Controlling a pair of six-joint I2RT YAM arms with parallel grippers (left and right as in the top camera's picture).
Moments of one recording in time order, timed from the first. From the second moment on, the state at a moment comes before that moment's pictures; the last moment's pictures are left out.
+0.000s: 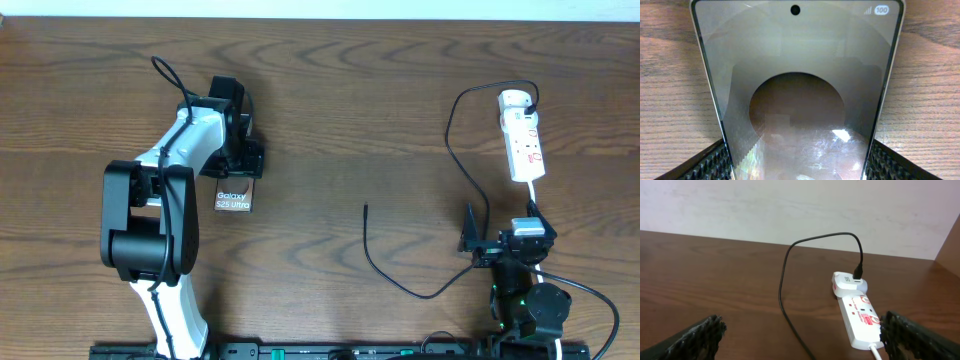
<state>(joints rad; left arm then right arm) -0.12 2.04 1.37 -0.86 0.02 -0.06 -0.11 0.01 0.01 -0.06 -0.14 -0.09</state>
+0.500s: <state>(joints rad) -0.12 2.04 1.37 -0.86 0.02 -0.06 -0.11 0.01 0.01 -0.06 -0.14 -0.09</state>
